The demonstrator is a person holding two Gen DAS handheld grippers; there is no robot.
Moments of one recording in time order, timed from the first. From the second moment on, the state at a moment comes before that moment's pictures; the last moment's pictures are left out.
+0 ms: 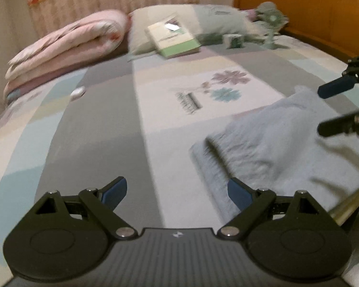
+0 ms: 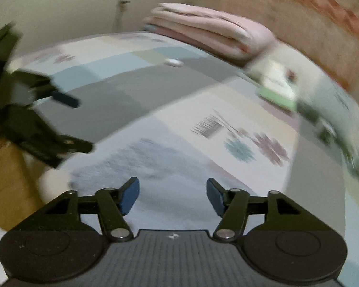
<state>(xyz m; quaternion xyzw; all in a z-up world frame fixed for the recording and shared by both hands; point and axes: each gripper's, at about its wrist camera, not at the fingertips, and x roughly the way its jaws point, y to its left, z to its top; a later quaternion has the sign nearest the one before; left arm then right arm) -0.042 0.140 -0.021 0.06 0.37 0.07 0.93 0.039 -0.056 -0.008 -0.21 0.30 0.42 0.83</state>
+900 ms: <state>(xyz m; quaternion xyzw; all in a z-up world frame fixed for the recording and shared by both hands) 0.028 0.076 -0.034 0.07 0.39 -0.07 0.92 0.035 -0.226 -0.049 -0.06 0.37 0.34 0.87</state>
